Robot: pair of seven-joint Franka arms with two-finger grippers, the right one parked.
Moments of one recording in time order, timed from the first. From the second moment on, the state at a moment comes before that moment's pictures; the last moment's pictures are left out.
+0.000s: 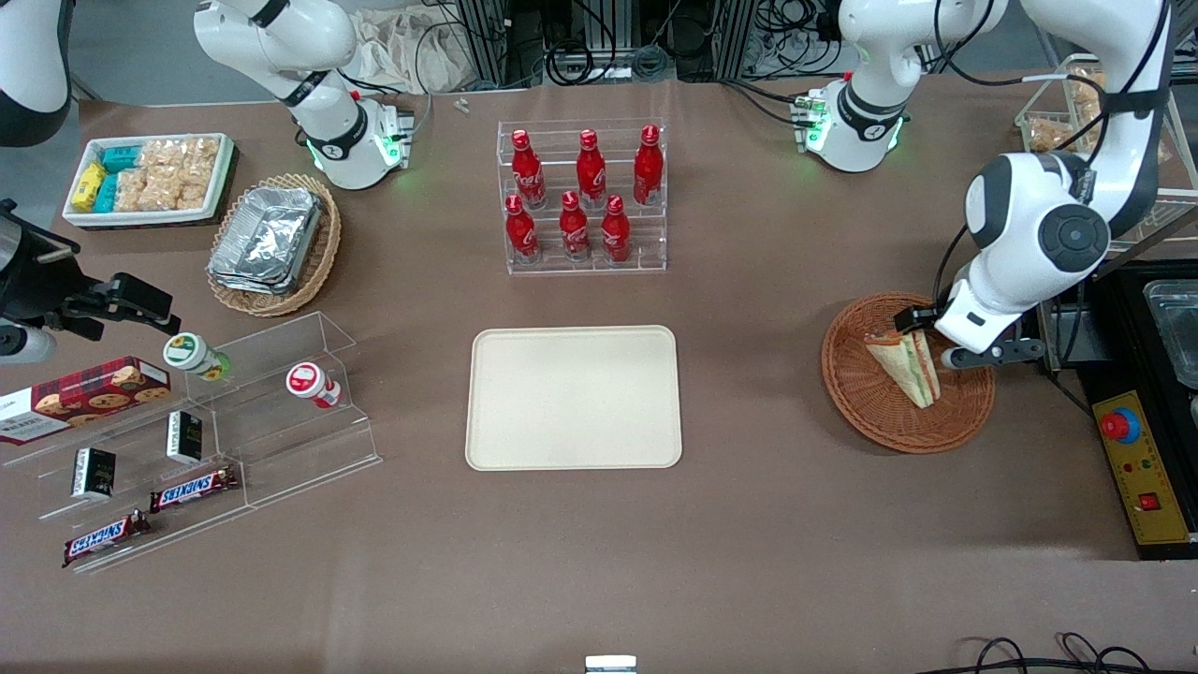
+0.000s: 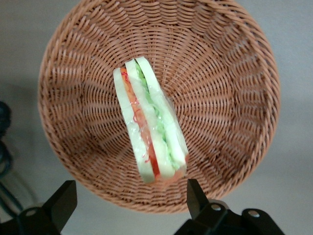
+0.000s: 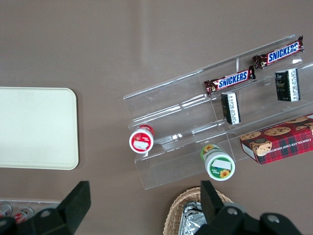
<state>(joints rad) 0.06 0.08 -0.09 -2.30 0.08 2.27 -0.22</state>
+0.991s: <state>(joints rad) 0.06 0.23 -0.09 -2.30 0.08 2.40 -0.40</state>
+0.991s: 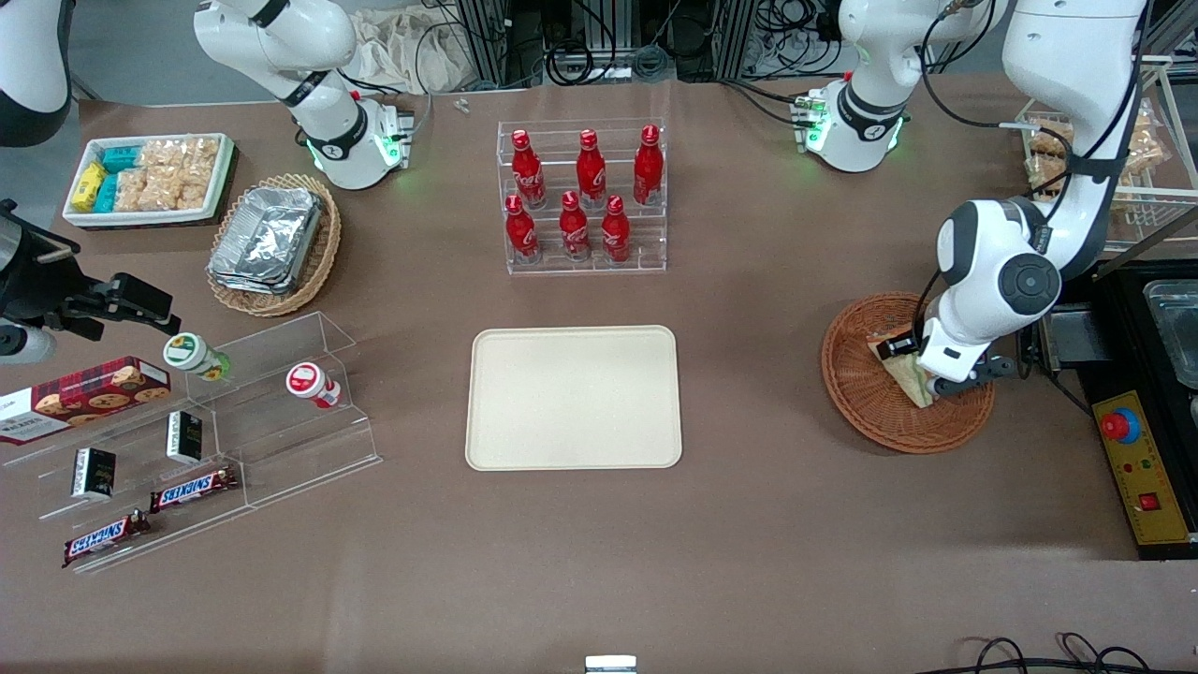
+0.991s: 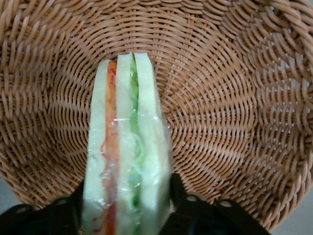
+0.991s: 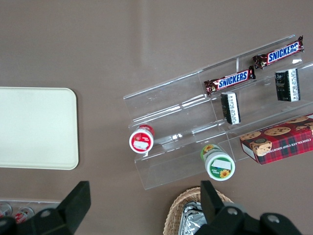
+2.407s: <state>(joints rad) 0.03 0.24 -0.43 -1.61 0.07 1.70 -0.34</state>
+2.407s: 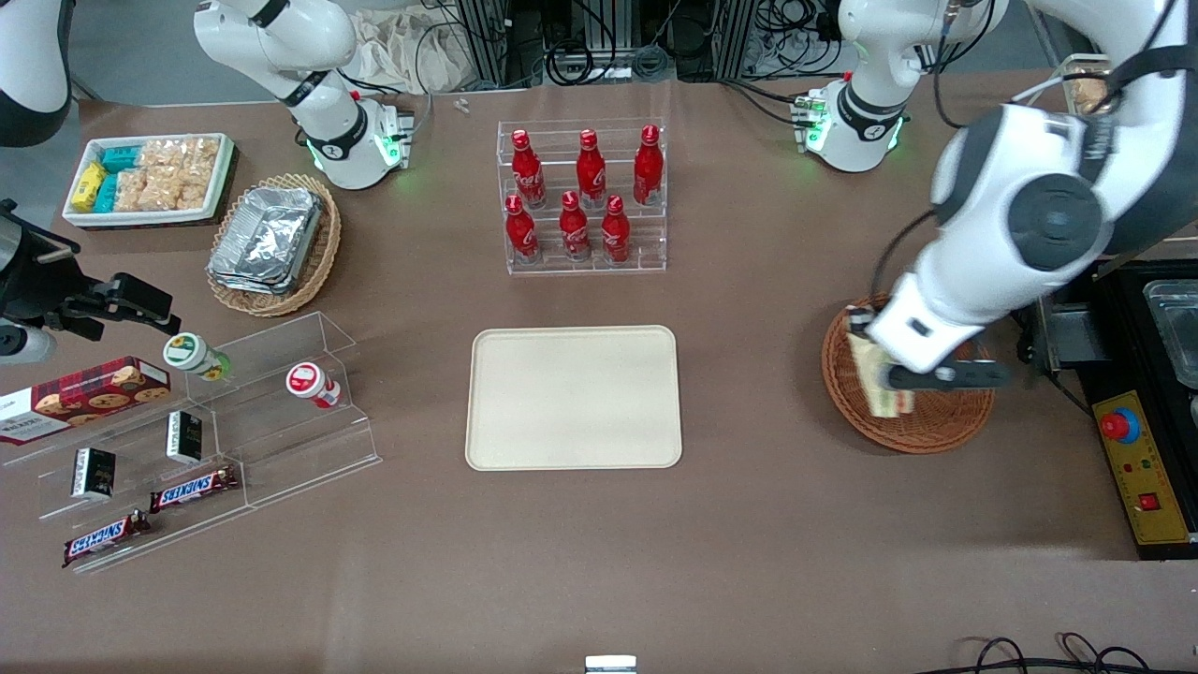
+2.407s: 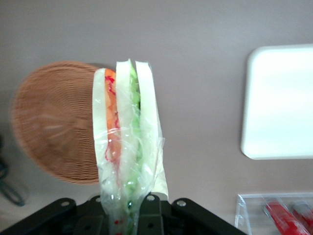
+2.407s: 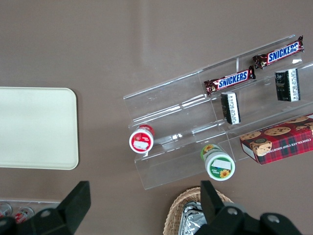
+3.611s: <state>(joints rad) -0.30 0.82 -0.50 -1.44 0.32 2.14 -0.57</state>
